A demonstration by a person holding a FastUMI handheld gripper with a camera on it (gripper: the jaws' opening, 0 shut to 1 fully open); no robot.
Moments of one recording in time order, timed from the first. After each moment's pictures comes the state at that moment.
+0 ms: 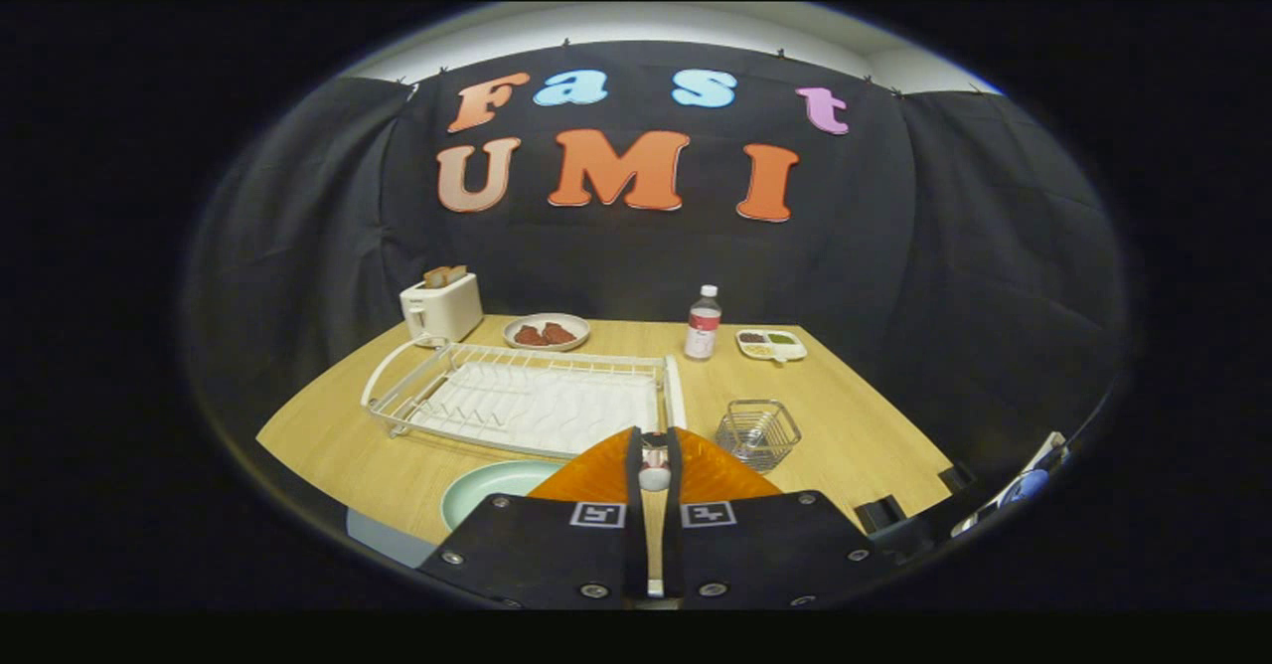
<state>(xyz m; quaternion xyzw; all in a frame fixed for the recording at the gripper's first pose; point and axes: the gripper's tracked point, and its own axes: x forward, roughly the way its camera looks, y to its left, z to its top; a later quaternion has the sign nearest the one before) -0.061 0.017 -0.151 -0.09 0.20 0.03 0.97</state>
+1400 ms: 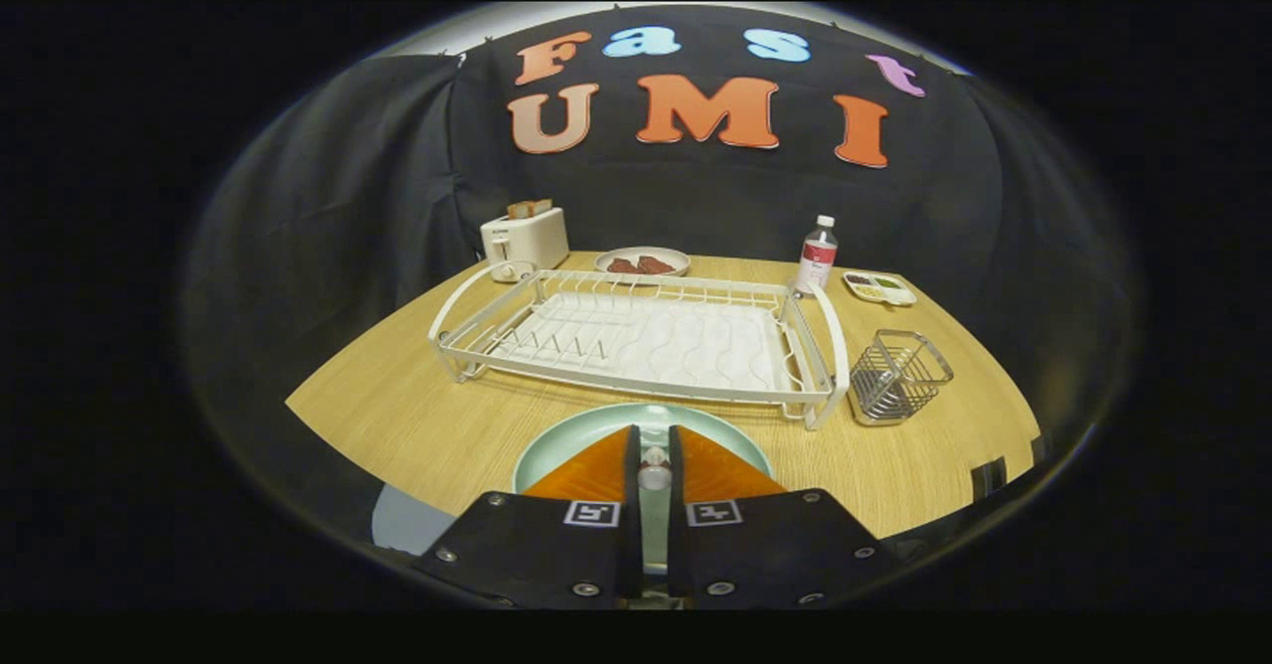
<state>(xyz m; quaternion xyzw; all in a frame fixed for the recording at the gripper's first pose) -0.080 0.086 -0.253 -0.08 0.29 0.12 0.94</state>
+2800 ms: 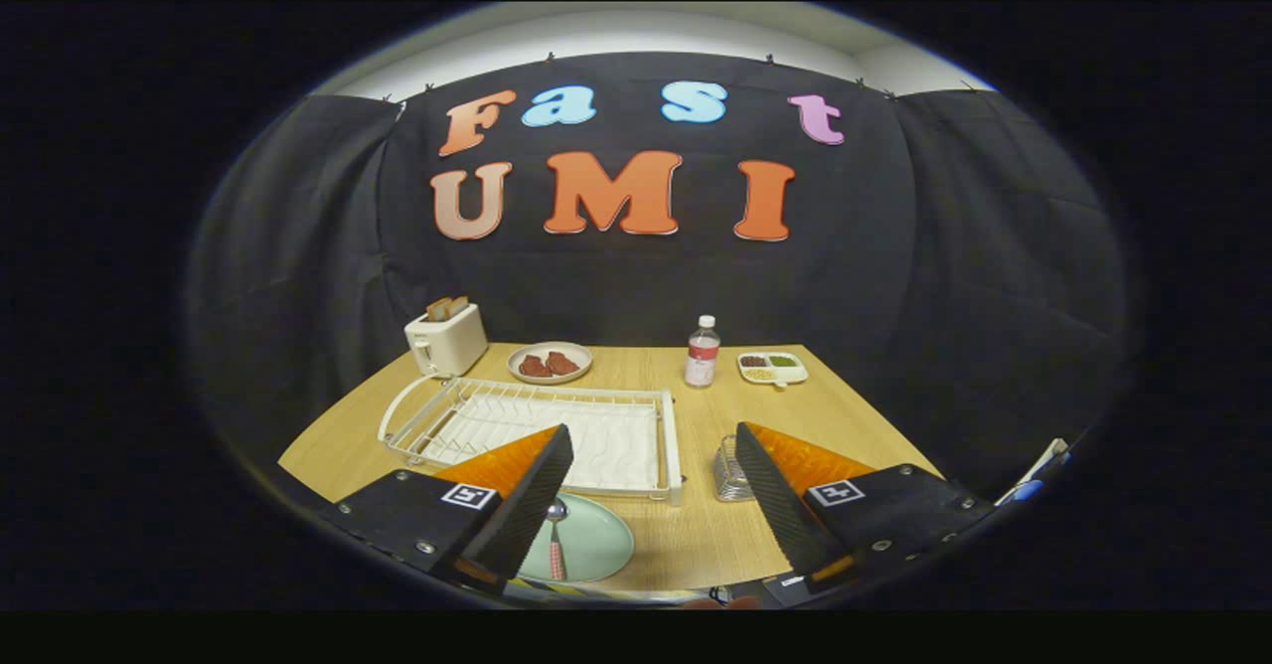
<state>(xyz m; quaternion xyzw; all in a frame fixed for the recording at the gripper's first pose) -0.032 -0.004 -0.072 -0.06 0.17 0.03 0.98</state>
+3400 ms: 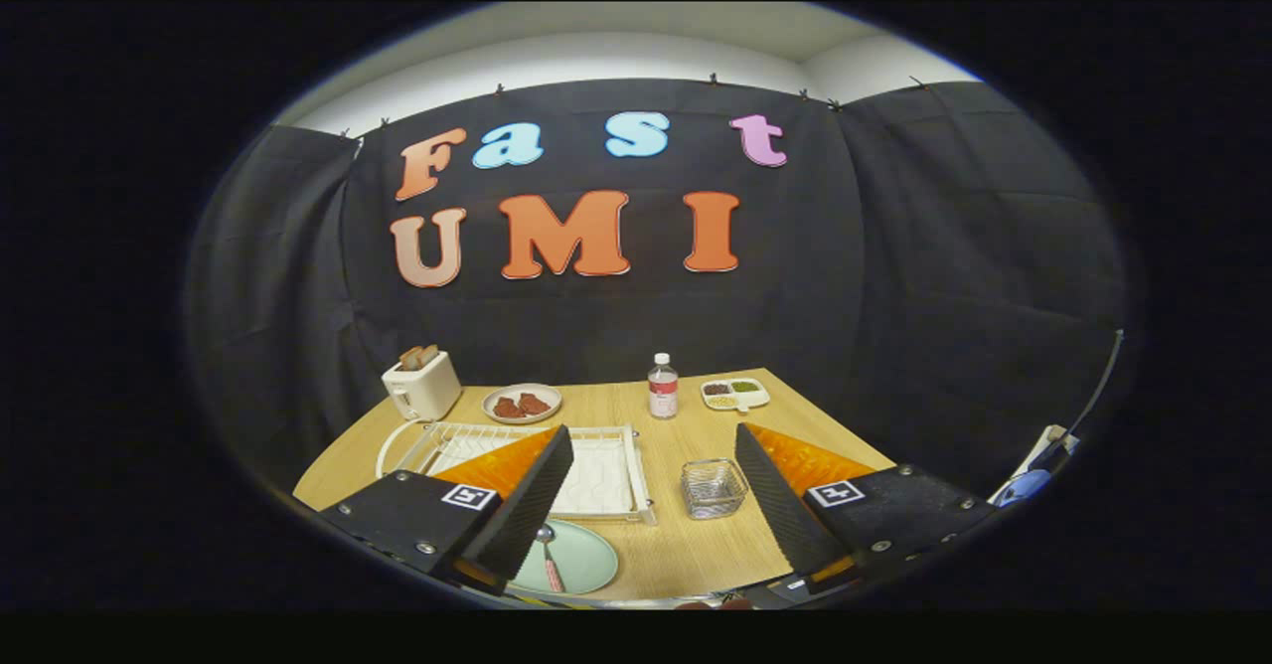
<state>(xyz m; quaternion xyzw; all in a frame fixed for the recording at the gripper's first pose) -0.041 -0.038 -0.034 -0.03 0.13 -0.02 0.99</state>
